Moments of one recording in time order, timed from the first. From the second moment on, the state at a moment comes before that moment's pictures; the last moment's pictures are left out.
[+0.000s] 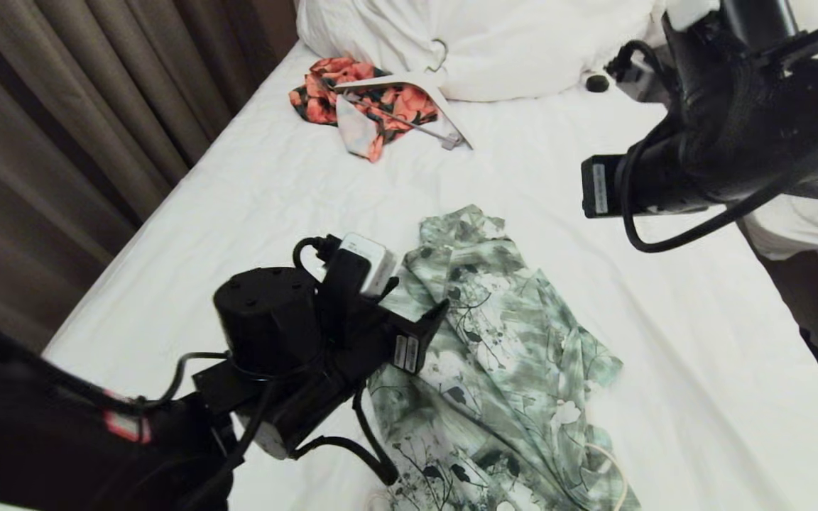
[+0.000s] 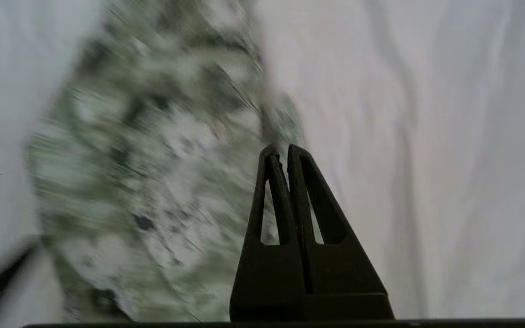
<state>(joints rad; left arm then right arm) -0.77 1.75 -0.64 -1.05 0.24 0.15 0.56 1.79 -1.89 0.64 -0.35 0.26</state>
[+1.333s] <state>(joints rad) -0.50 1.53 -1.01 -0.31 0.09 -0.04 0.79 1.82 -1.63 0.97 -0.34 0.51</state>
